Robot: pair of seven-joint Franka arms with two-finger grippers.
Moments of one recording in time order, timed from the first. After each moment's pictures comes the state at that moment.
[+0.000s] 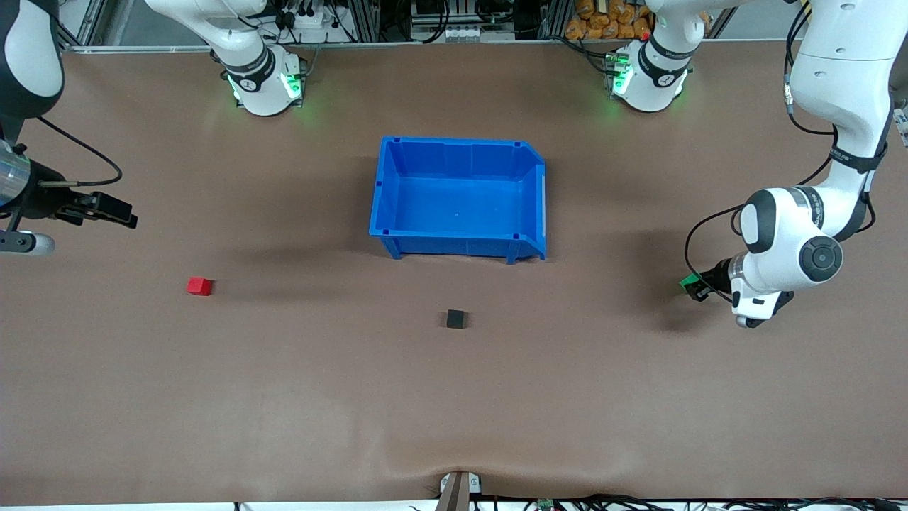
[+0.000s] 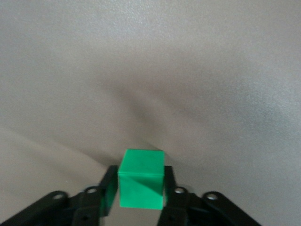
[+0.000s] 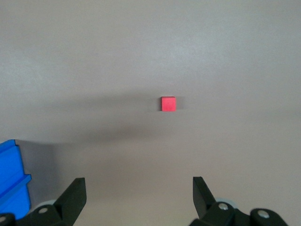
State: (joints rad) left arm 0.13 0.51 -0.07 -1.97 0.04 2.32 -0.56; right arm -0.01 0.05 -0.08 -1.72 0.02 1.68 -0.01
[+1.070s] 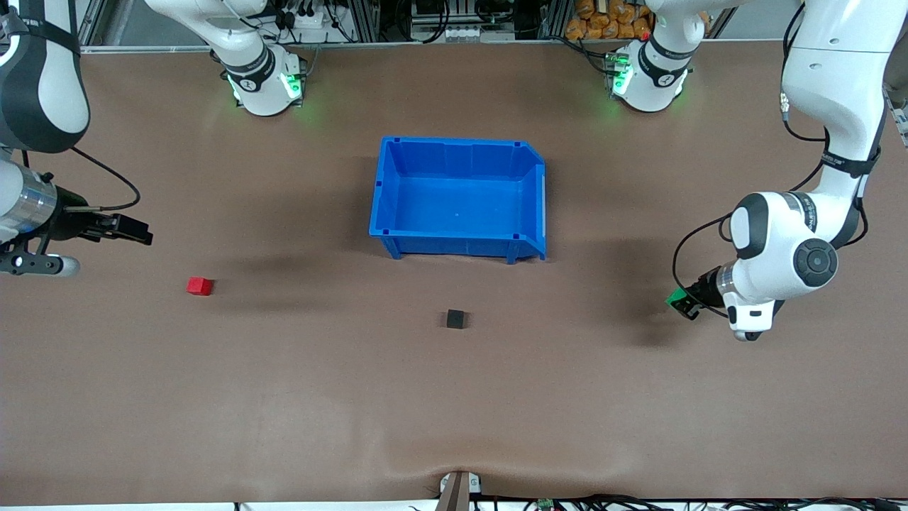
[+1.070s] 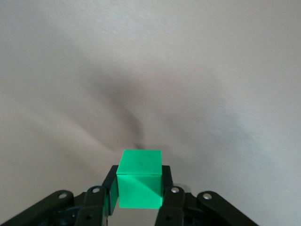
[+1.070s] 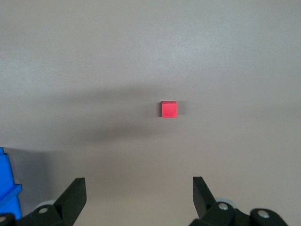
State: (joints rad) left arm 0.12 0.51 -0.17 -1.87 0.00 2.30 -0.85; right arm -0.01 0.12 -0.08 -1.75 0.02 1.75 -0.01
